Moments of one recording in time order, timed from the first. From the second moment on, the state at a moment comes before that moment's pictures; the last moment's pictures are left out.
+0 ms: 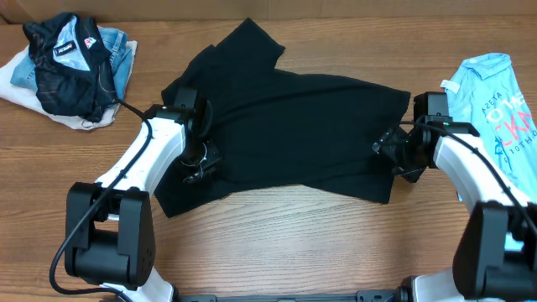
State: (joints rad) left arm -0.18 1.80 1.20 -0.96 0.14 -0.70; right arm -0.07 1.68 1.02 -0.72 -0.16 0.66
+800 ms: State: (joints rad) left arm -0.18 1.80 1.20 -0.98 0.12 -0.68; right arm -0.07 1.73 1.02 -0.78 -0.13 0.73
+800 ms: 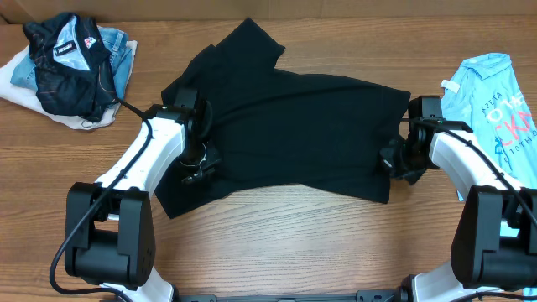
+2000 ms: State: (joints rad) left arm -0.18 1.61 1.22 -1.38 0.01 -0.65; right arm -0.07 1.36 1.10 -1.40 -0.01 0.78
